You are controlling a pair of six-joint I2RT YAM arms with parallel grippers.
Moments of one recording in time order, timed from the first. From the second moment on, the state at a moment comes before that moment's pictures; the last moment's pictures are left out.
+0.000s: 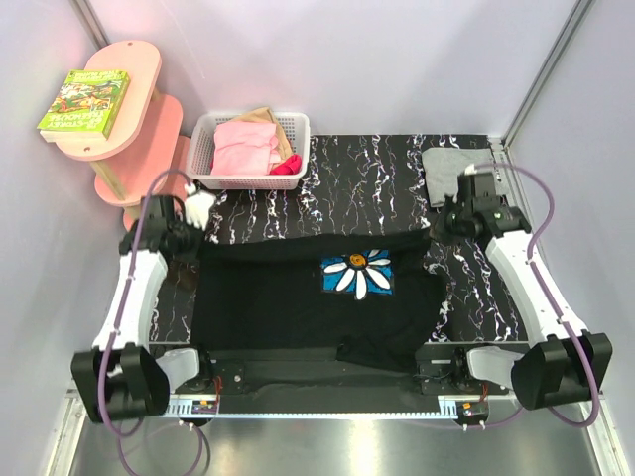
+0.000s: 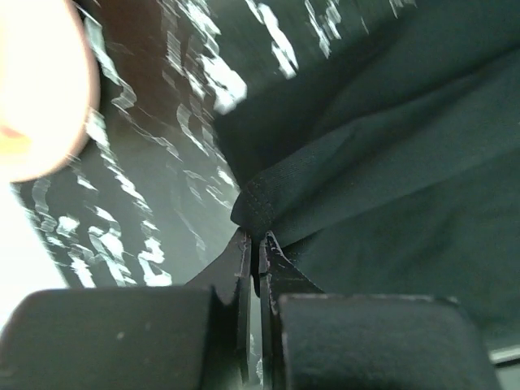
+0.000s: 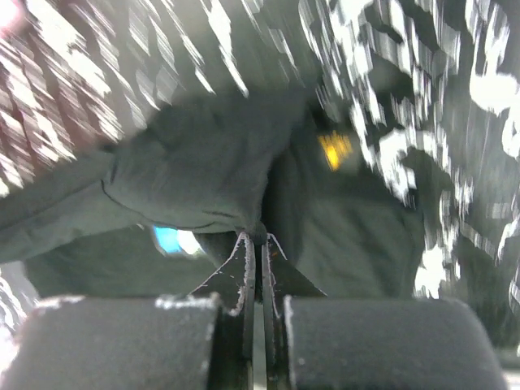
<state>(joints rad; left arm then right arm) 0.12 1.18 1.00 -0.75 0.21 0.46 0.14 1.24 1.18 -0.81 -0.08 0.56</state>
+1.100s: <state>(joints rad) 0.06 1.20 1.13 -0.88 0.31 0.45 0.14 1.67 1.25 -0.69 -0.19 0.66</state>
